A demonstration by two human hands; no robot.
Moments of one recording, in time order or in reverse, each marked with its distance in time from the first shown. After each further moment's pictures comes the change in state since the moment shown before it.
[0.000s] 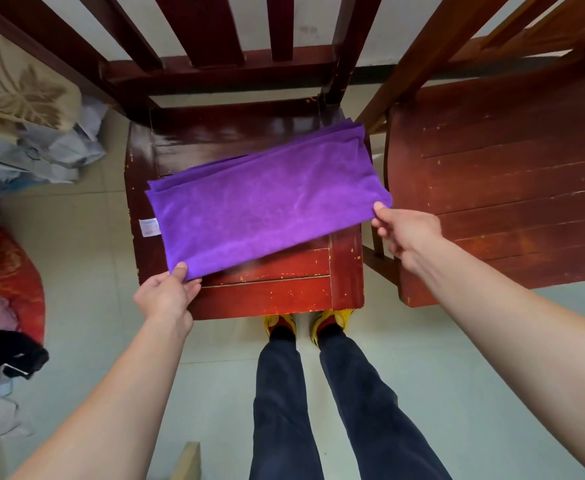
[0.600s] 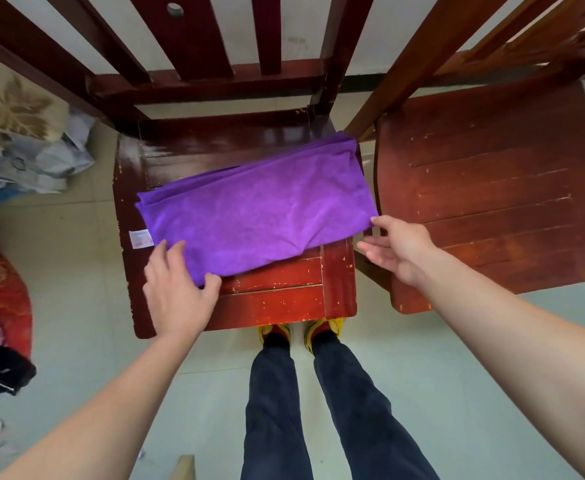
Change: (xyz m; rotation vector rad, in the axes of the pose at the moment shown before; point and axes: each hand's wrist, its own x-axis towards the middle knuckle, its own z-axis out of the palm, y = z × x) left_hand -0.018 -0.002 0.011 1.041 -0.076 0.981; right_hand -0.002 -0.003 -0.007 0.050 -0.086 0.108
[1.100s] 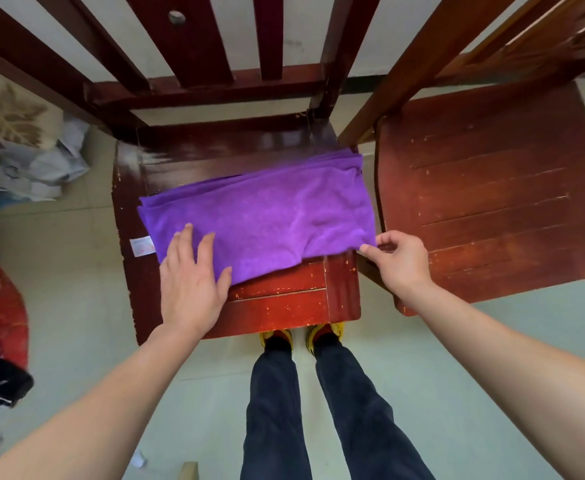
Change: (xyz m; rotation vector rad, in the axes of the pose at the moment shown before) left_hand 0.023 0.000 0.005 0.241 -0.108 0.345; right_hand 0.004 0.041 -0.006 -0.587 0.148 -0.593
